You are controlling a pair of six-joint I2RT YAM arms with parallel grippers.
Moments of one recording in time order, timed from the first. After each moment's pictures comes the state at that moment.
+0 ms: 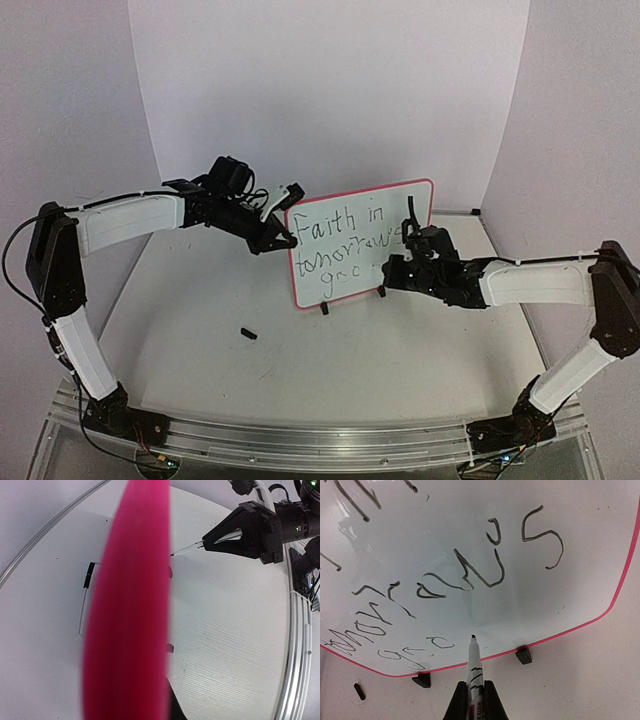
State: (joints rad) left arm -0.63 1.76 1.46 -0.45 0.52 0.30; right arm 0.73 1.53 0.86 0.07 0.25 0.59
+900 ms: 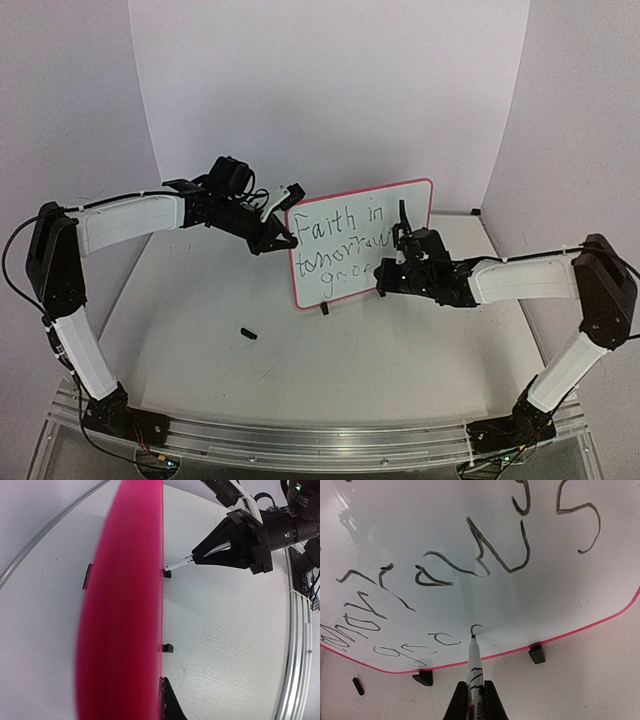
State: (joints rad) left arm -0.63 1.76 1.46 -0.45 0.52 0.31; right arm 0.72 1.61 0.89 0.10 0.19 0.59
